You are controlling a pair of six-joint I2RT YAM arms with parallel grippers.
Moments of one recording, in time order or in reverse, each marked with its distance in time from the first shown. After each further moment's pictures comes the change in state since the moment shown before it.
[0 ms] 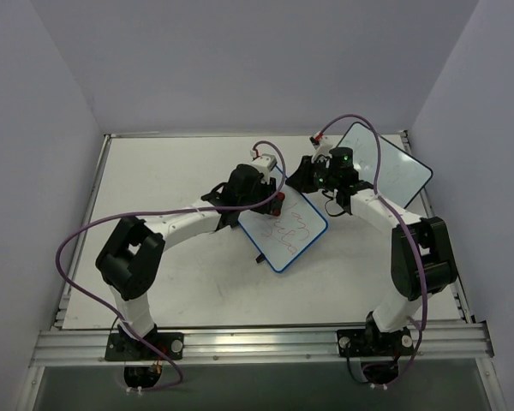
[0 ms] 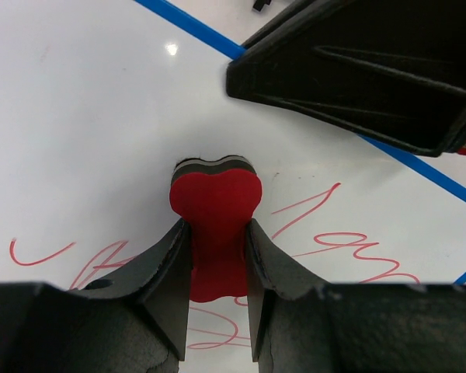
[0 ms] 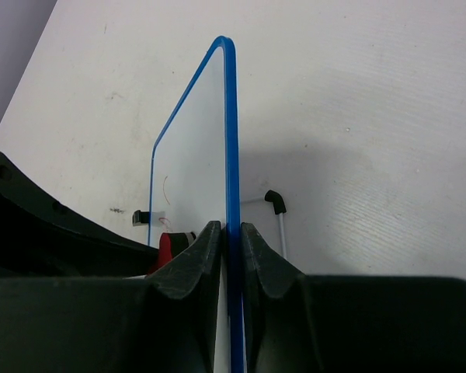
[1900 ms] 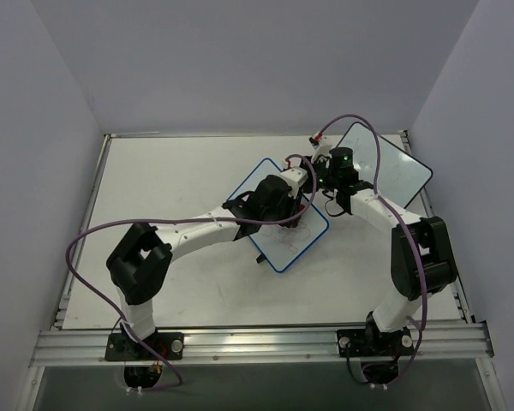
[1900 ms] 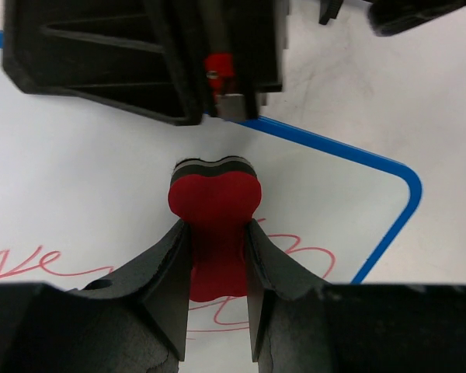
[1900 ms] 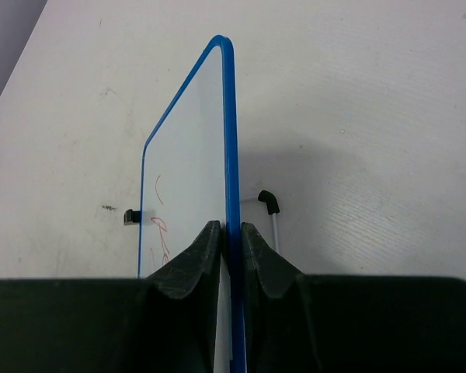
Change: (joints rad) left arm -0.180 0.025 0.105 -0.116 -0.126 0.095; right arm 0.001 0.002 0.000 -0.001 0.001 -0.029
